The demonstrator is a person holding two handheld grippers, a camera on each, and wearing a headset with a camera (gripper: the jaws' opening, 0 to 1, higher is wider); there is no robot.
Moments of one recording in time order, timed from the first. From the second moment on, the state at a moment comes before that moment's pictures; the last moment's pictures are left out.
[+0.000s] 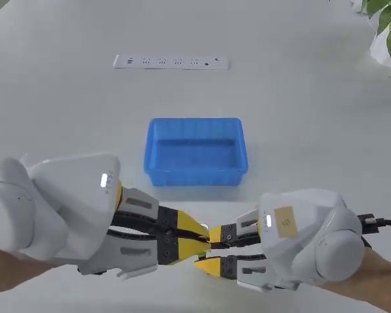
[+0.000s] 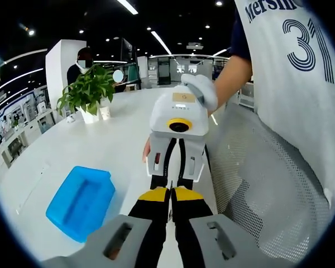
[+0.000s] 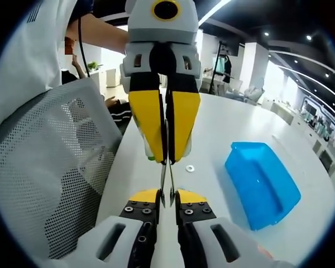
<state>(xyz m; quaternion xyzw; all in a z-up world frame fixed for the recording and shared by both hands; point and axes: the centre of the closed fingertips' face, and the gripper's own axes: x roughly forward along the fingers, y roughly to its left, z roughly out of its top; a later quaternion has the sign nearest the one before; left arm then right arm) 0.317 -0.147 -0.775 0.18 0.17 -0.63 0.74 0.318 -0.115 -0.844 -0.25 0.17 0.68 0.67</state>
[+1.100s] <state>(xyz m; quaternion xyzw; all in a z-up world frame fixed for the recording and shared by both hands) 0.343 -0.155 -0.783 0.15 0.17 -0.62 0.75 0.346 -0.125 -0.857 -0.25 0.20 0.65 0.69</state>
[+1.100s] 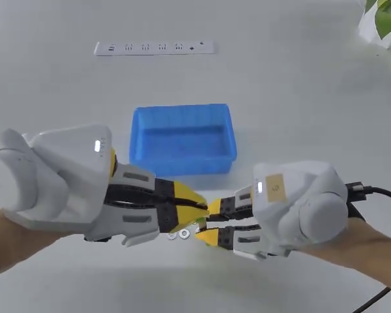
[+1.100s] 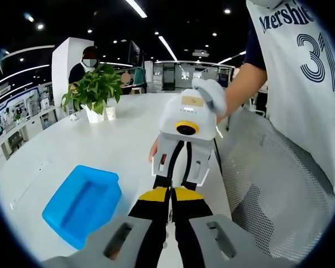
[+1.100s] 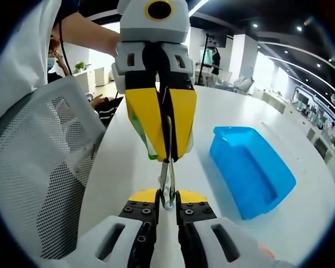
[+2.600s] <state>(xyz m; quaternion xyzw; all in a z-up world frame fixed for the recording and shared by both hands) 0.344 -0.156 -0.787 0.15 0.18 -0.62 0.75 0.345 -0.122 -0.869 -0.24 0.22 0.66 0.68</state>
